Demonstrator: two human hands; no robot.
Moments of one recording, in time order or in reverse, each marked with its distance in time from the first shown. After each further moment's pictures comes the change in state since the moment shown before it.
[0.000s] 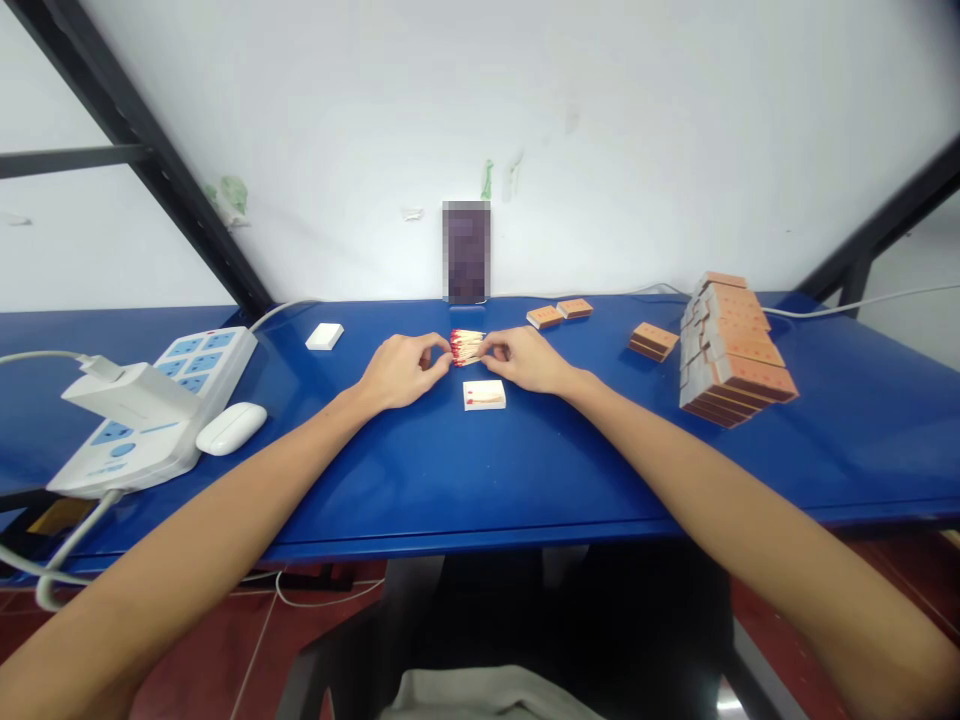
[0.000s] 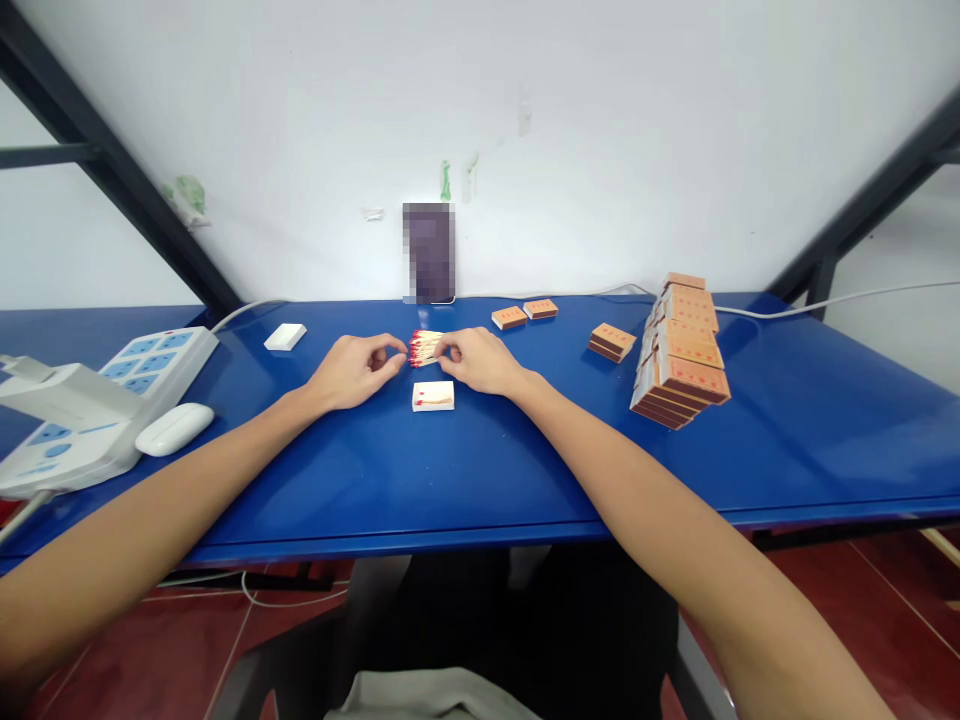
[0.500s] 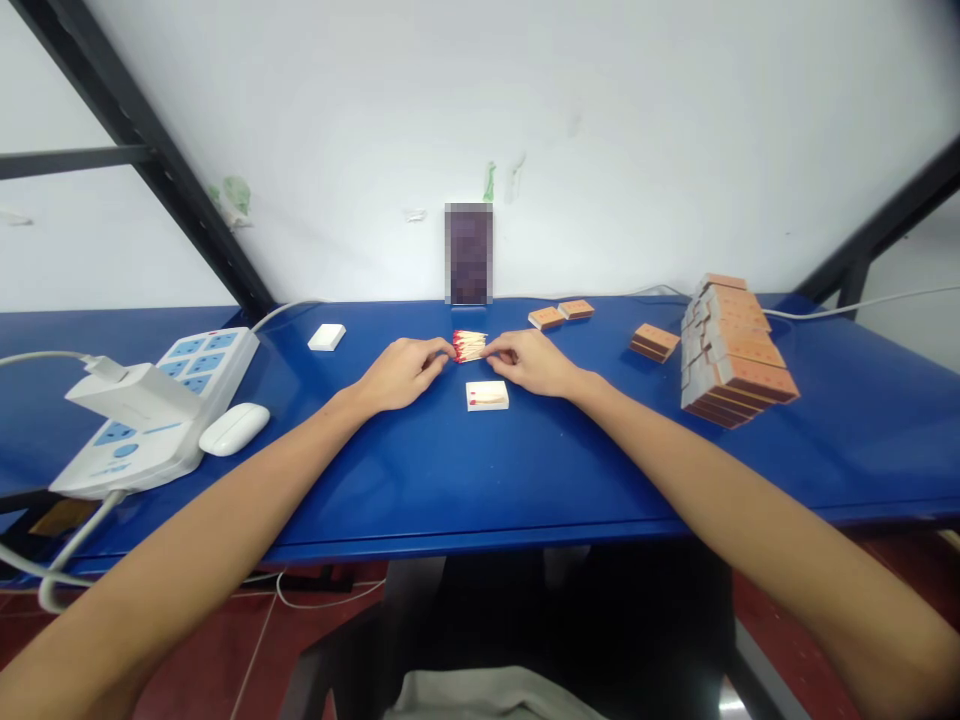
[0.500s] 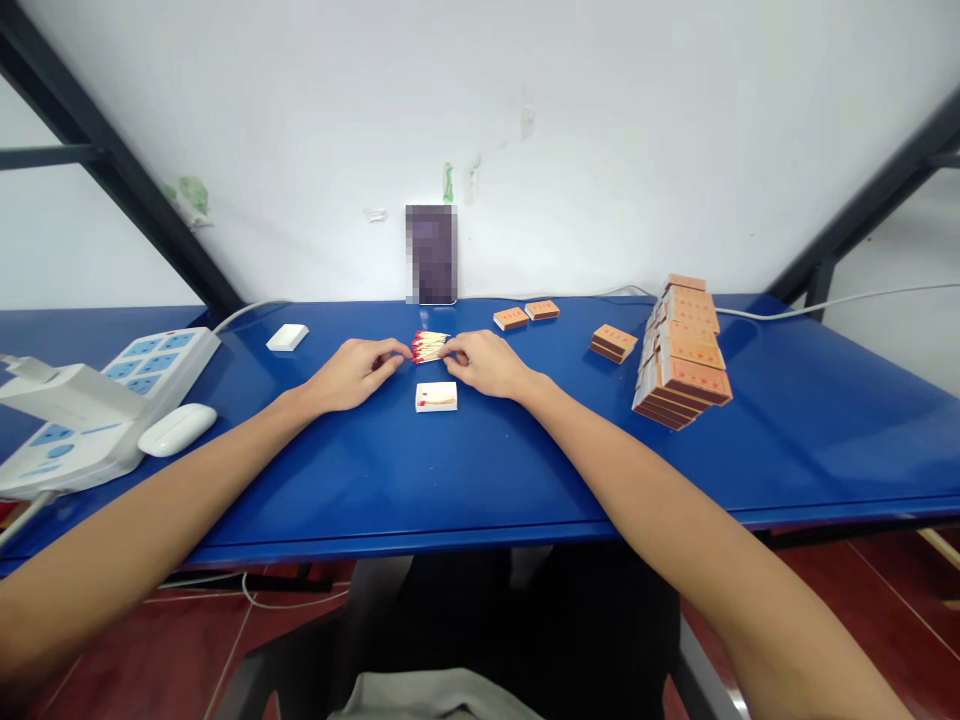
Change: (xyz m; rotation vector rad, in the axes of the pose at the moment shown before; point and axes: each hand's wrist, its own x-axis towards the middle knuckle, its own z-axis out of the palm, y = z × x) left_hand 0.000 -0.012 -0.001 -0.027 -0.069 0.193; right_hand -0.005 0.008 -0.002 -0.061 0.011 -0.095
